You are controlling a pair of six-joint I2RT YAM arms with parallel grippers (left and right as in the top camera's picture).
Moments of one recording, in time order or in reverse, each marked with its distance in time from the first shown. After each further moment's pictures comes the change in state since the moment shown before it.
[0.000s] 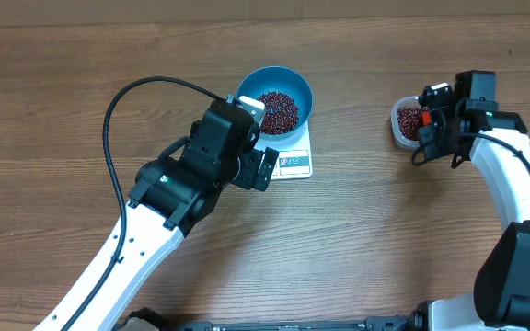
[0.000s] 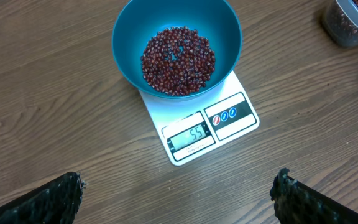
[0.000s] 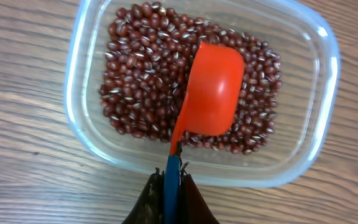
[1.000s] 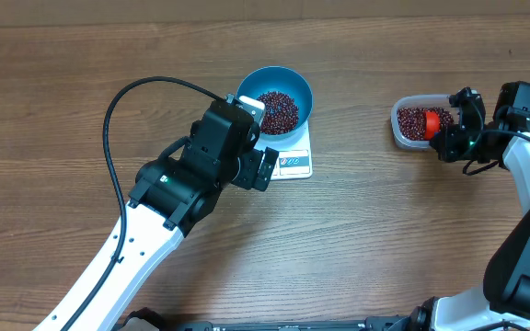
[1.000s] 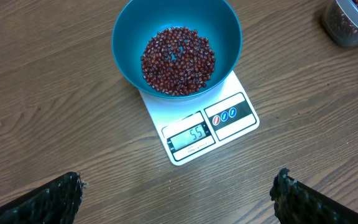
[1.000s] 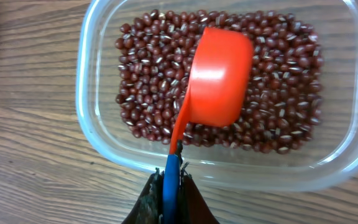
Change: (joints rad) left arm 0.000 0.000 0.000 0.000 0.000 0.000; right arm -0.198 0.061 0.000 -0.006 -0.393 0.053
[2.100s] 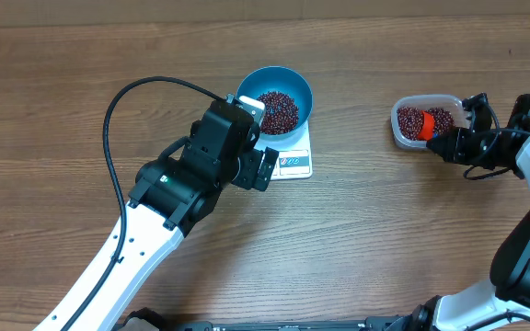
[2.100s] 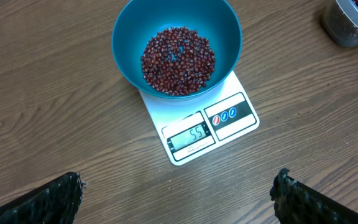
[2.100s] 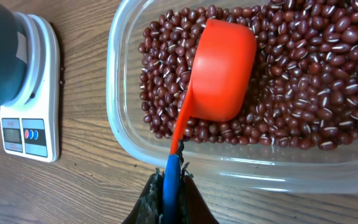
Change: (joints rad) left arm 0.000 0.000 0.000 0.000 0.000 0.000; right arm -0.097 0.062 0.000 -0.020 -0.262 0.040
